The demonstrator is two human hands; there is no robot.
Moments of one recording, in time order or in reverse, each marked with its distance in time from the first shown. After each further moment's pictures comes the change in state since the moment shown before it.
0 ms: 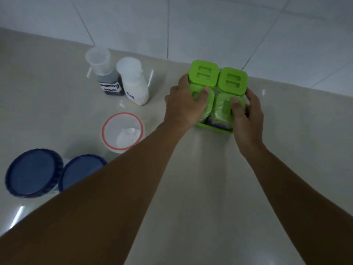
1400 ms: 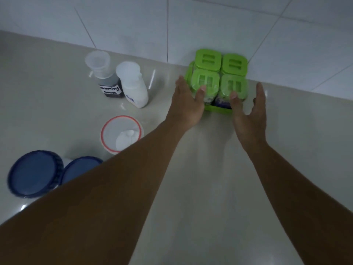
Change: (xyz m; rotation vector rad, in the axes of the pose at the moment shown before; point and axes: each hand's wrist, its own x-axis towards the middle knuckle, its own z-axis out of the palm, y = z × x) left_hand -0.004 0.017 -0.003 0.036 -0.126 -0.064; right_hand 0.021 -0.002 -0.004 -0.136 -0.023 0.004
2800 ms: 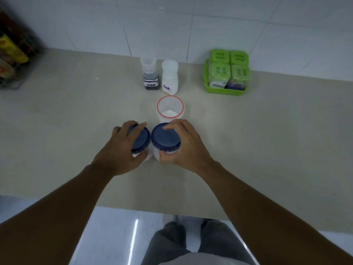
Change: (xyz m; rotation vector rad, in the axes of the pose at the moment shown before) left_hand -0.197 -0.185 -0.227 0.638 -0.056 0.509; right_hand -0.252 -0.067 0.089 -0.096 -0.389 -0.683
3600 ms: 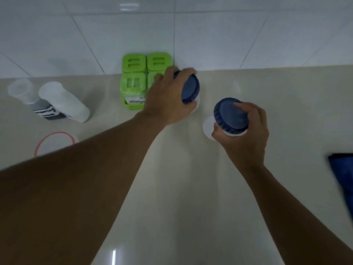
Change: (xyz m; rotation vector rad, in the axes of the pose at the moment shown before) left_hand 0.322 0.273 0.110 -0.091 0.105 0.141; right_hand -0.034 0.215 -0.254 -0.208 0.656 0.337
